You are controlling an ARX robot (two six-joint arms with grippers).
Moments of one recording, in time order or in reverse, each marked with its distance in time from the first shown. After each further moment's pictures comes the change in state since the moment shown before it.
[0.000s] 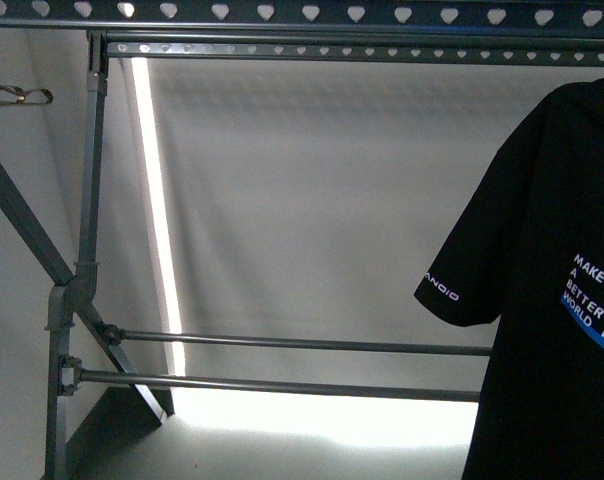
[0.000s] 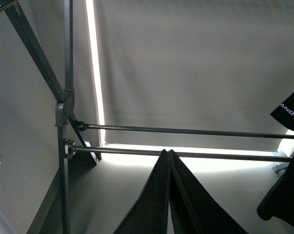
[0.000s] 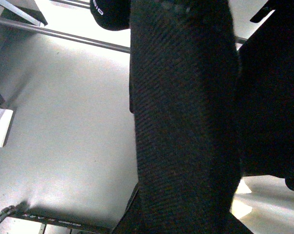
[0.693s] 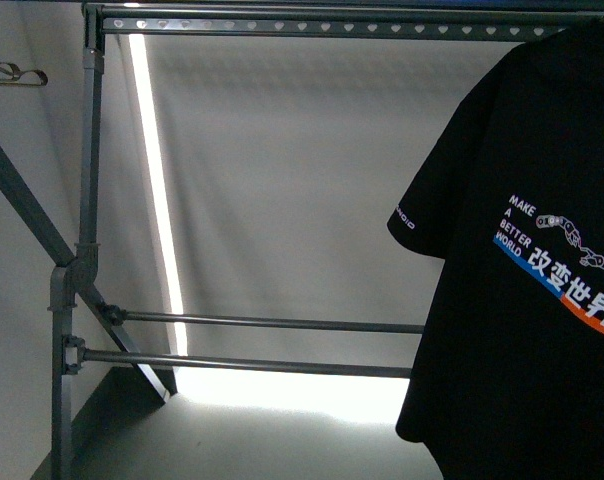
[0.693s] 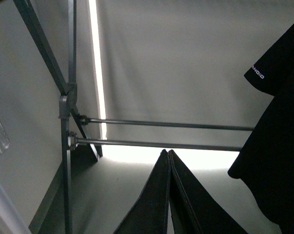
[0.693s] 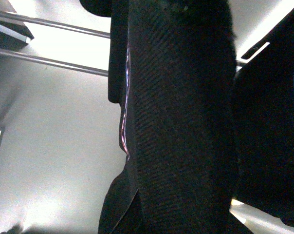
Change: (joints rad) left arm 0.000 -0.355 -0.175 -0.165 0.001 0.000; right arm 0.151 0.319 0.432 -0.053 0.171 0.150
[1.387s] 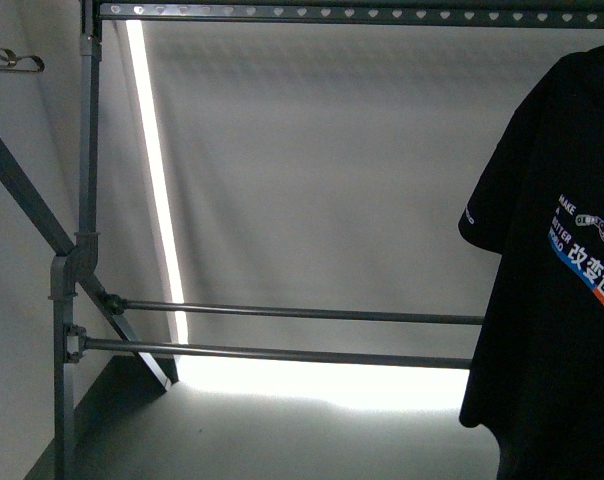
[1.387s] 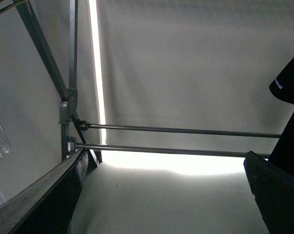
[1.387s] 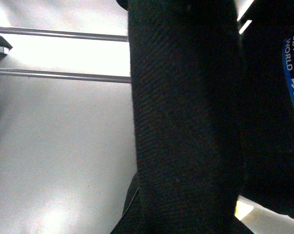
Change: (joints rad) left arm 0.000 -0.034 0.000 -0.016 -0.001 0.000; right arm -0.041 0.181 0.131 0.025 0.033 0.064
